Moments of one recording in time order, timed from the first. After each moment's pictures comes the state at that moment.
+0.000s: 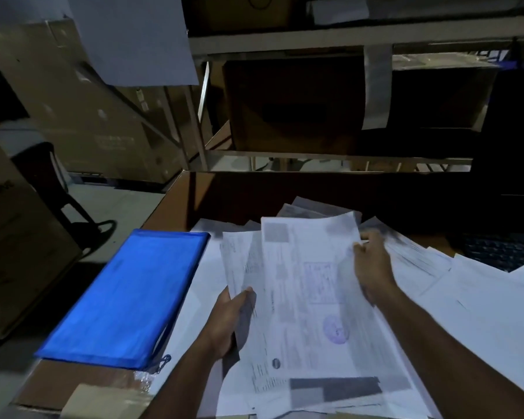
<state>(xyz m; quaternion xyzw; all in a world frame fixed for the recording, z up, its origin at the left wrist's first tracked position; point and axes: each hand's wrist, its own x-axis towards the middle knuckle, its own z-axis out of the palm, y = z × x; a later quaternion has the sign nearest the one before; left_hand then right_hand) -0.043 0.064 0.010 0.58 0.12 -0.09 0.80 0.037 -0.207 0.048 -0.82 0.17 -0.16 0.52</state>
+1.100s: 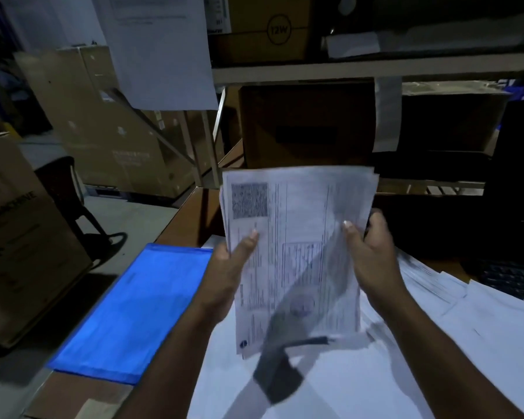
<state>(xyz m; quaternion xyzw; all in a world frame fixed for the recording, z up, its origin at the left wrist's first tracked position) -0.032 0.070 0.149 0.63 -0.03 0.04 0.78 -0.011 -0.157 0.159 -0.75 -0.03 -0.20 0.63</state>
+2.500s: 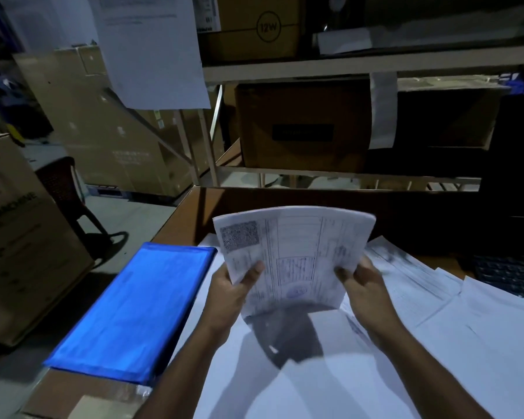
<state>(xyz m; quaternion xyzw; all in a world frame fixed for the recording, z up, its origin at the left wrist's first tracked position) -0.032 0.058 0.090 0.69 0.00 0.10 0.71 -0.027 -0.177 0.099 -0.75 -0.02 -0.10 0.65</state>
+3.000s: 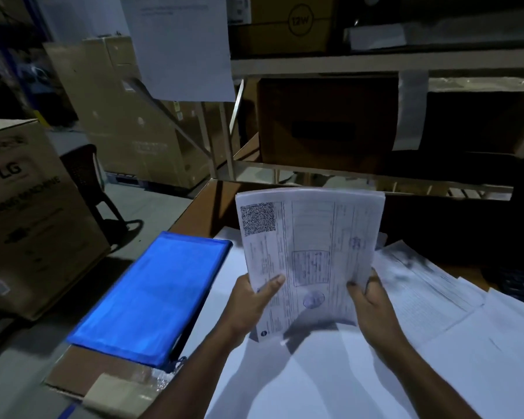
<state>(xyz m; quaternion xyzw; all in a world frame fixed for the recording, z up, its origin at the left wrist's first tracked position) -0.036 0.064 0.066 0.74 0.01 0.02 0.68 -0.033 -0.164 0.075 -0.78 0.00 -0.05 0.63</state>
